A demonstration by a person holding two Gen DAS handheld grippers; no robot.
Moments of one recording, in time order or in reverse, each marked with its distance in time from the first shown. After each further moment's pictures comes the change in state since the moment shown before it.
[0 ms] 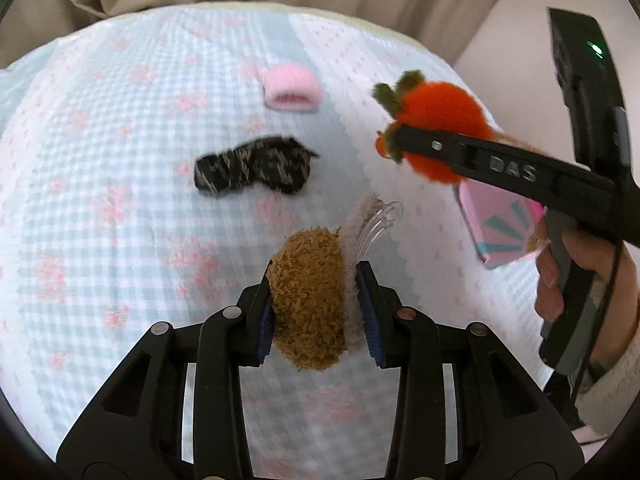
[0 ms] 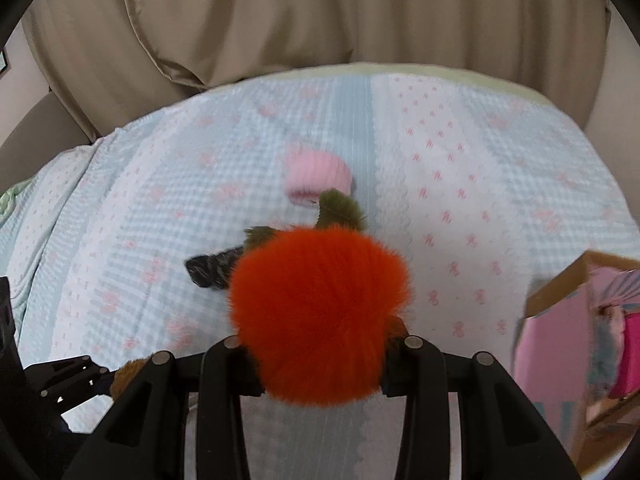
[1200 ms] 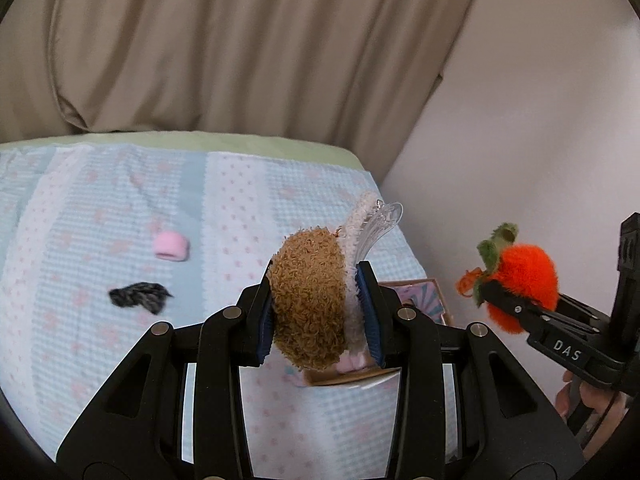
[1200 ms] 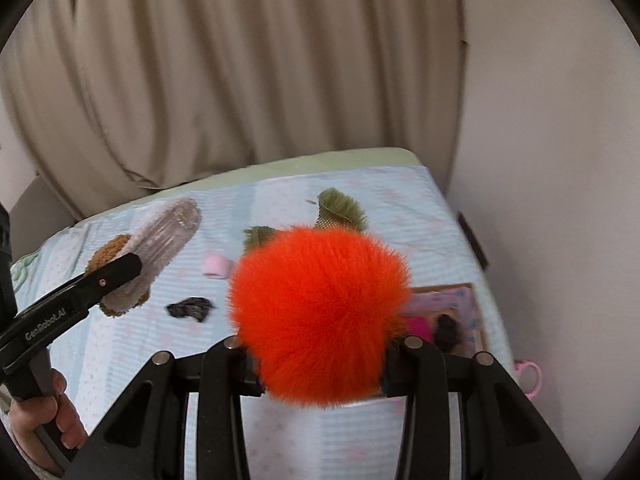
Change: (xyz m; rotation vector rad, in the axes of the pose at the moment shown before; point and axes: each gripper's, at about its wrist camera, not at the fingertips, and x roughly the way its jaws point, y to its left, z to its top) left arm -0.152 -0.303 0.107 -0.039 -0.295 0.019; right arm -0.322 -0.195 0.005 0.146 -0.152 -0.144
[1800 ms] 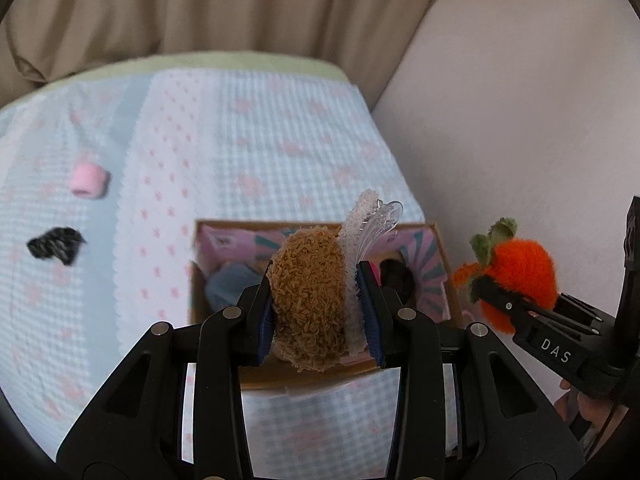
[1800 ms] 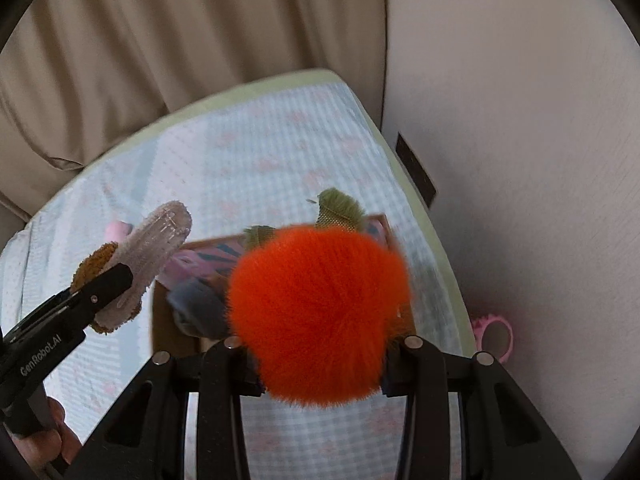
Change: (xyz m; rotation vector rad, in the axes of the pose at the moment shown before) left arm 0.173 -0.100 -0.062 -0.002 0.241 0.032; right arm 0.111 -0.137 -0.026 0.119 0.242 -0.117
